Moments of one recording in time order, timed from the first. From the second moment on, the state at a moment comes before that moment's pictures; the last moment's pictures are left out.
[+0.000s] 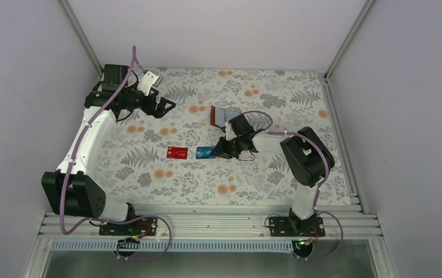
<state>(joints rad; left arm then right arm) -0.07 1.42 1.39 -0.76 0.64 0.32 0.60 1.87 0.97 -0.11 -0.63 0.74</state>
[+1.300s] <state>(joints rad) -0.13 1.83 1.39 -0.54 0.75 -0.03 0.30 2.04 1.50 -0.54 -0.26 0.41</state>
